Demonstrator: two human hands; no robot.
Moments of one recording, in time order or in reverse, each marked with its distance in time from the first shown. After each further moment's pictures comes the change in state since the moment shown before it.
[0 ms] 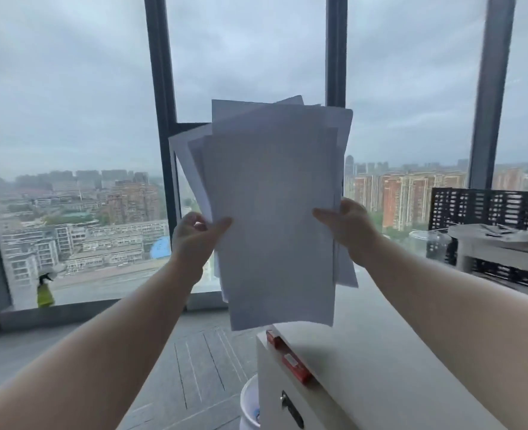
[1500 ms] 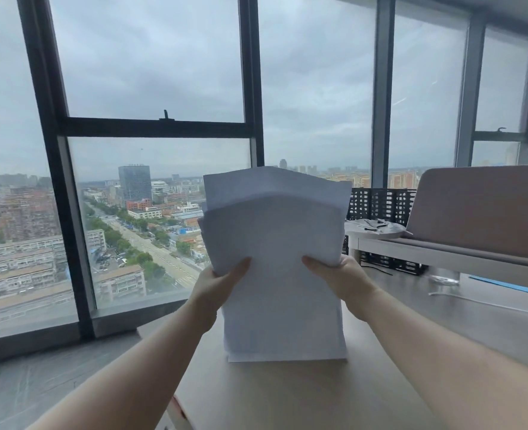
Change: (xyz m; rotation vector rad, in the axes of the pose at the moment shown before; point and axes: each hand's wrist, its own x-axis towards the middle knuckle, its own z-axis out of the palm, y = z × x) left_hand -0.071 -0.100 0.229 -0.138 -0.469 -0.249; right_hand -0.021 0.098 -0.204 -0.056 0.127 0.209
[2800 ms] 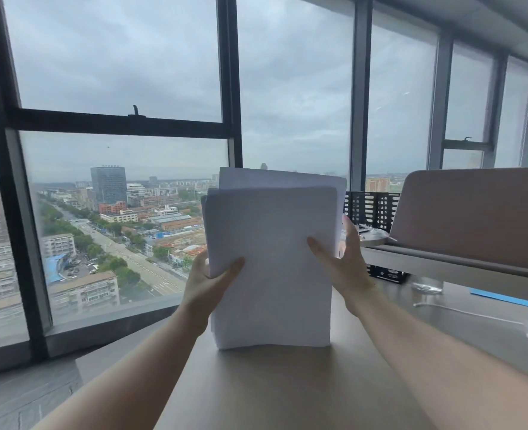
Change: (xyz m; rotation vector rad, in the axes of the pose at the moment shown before) left_hand 0.065 -0.031 0.034 0.102 -0.042 0.200; right_hand 0.045 -0.001 -0.037 0.076 0.204 -0.220
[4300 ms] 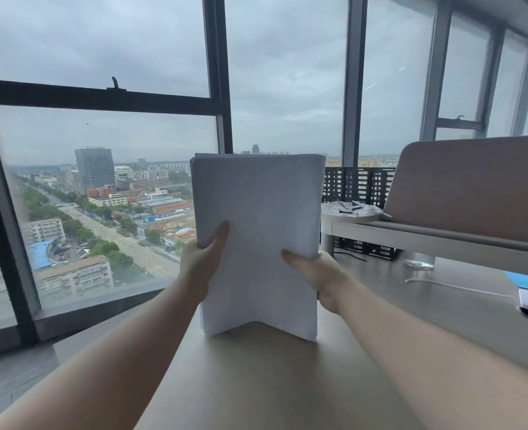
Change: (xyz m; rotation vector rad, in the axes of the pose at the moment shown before) left_hand 0.019 -0.004 0.024 0.045 0.222 -0.234; right_hand 0.000 0.047 0.021 -0.086 -0.127 0.440
